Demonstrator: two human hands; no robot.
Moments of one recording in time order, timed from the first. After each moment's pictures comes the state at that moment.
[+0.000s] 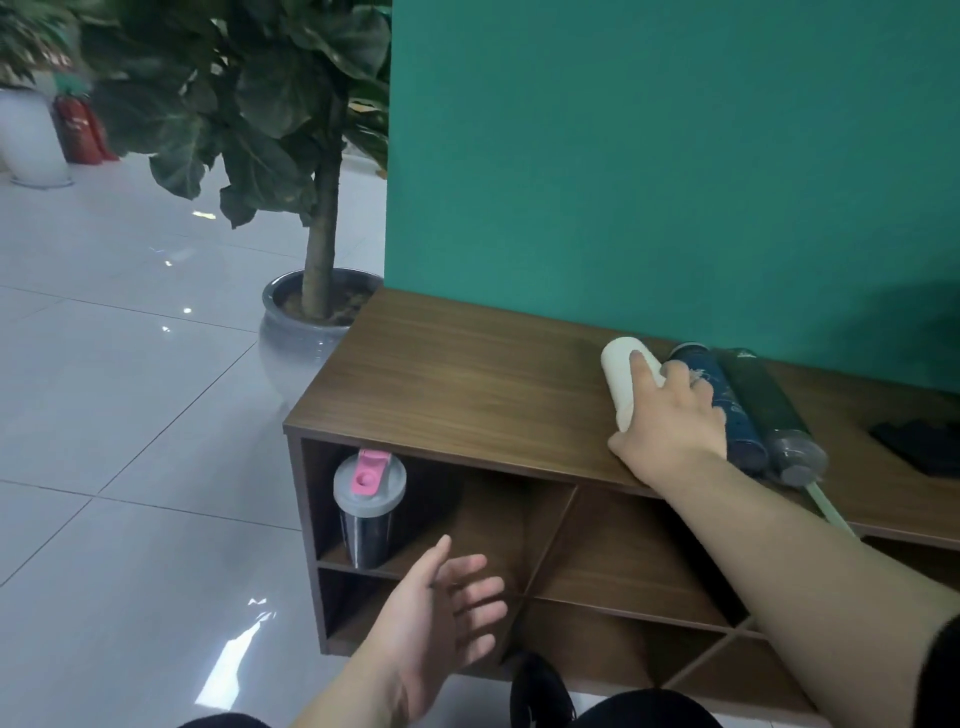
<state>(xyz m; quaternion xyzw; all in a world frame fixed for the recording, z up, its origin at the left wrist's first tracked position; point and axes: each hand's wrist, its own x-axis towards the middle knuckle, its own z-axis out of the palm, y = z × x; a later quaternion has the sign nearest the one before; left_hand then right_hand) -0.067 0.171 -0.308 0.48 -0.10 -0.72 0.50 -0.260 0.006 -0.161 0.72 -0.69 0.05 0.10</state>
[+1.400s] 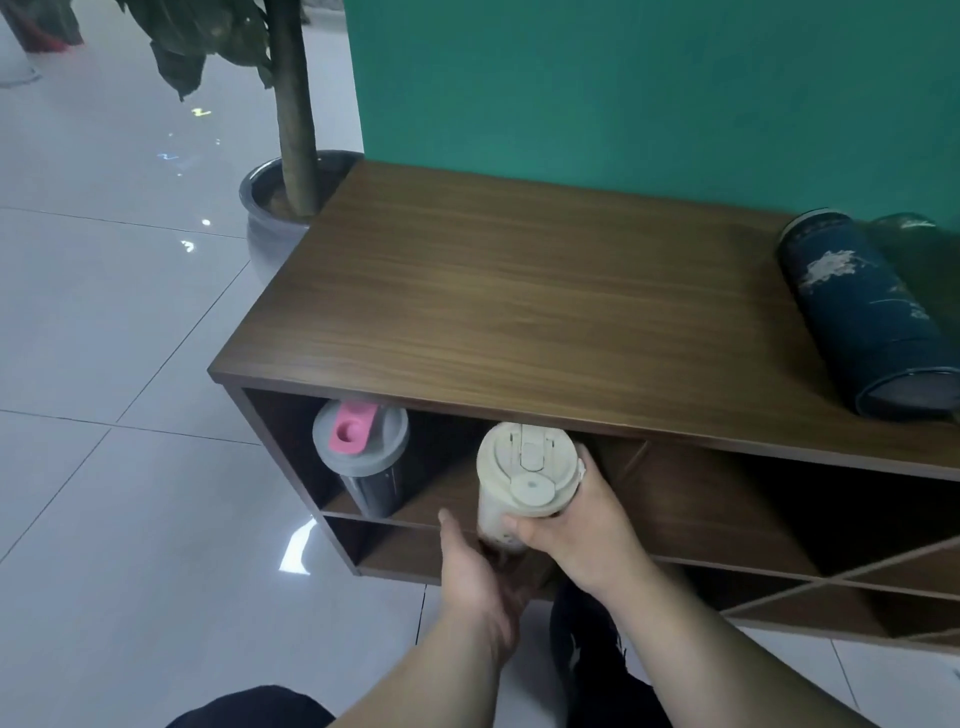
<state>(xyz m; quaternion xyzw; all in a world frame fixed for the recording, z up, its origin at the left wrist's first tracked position) -0.107 0.091 -0.401 0.46 0.14 -0.66 0.57 -0.203 0.046 -0.349 0.62 -0.51 0.31 -0.51</state>
